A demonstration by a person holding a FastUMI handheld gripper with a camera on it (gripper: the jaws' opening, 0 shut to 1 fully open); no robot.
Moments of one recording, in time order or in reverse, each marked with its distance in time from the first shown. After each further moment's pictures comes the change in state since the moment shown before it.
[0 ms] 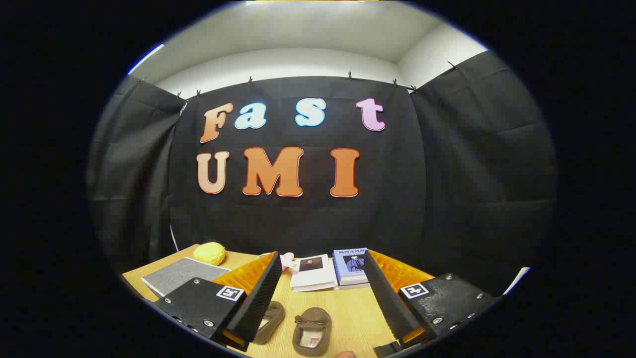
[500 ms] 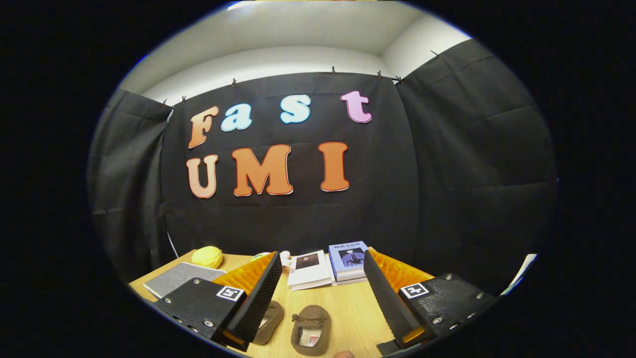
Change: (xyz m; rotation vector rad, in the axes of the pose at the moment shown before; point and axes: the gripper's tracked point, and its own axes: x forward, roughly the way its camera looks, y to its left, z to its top) arm 0.001 -0.021 -0.010 0.068 0.022 -0.024
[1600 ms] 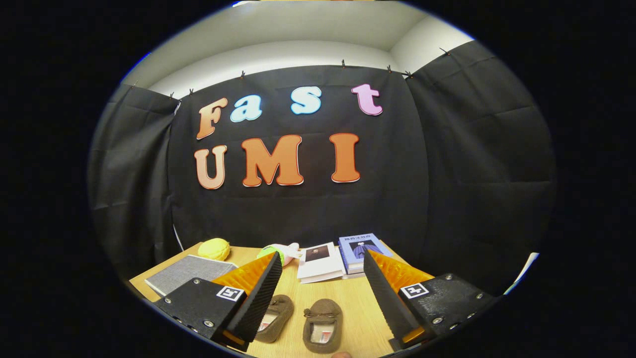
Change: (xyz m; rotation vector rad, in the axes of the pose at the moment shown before) arm 0.005 0.040 -0.033 -0.015 0.059 0.047
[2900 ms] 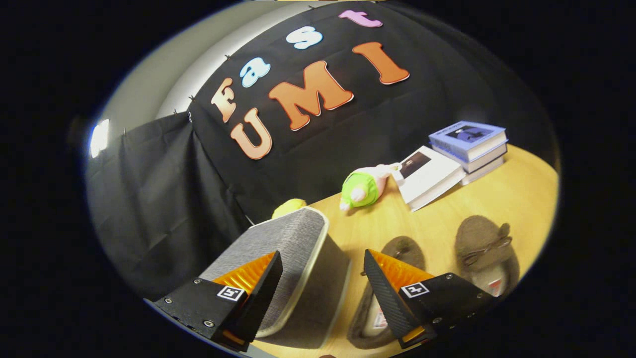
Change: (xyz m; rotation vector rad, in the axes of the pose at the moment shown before) arm 0.069 0.188 -0.179 0.464 0.333 0.451
